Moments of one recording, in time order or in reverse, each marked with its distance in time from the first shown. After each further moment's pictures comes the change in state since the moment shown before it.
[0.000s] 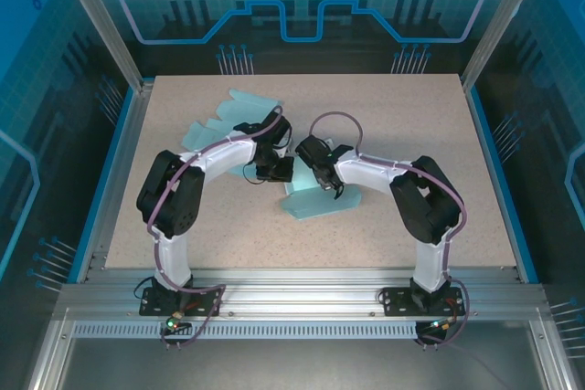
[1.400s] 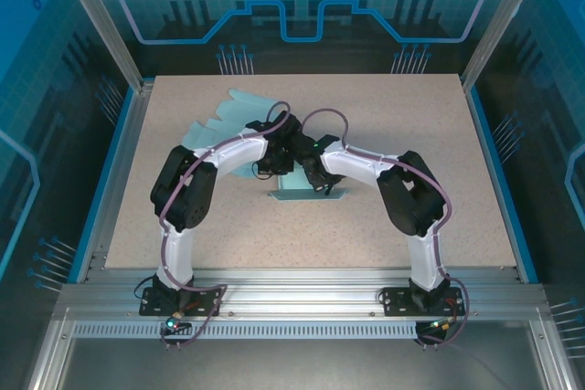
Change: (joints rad) left arm -0.040 0.099 0.099 -0.013 -0.336 -0.184; right arm 0.033 0.111 0.198 -0.259 -0.102 0.077
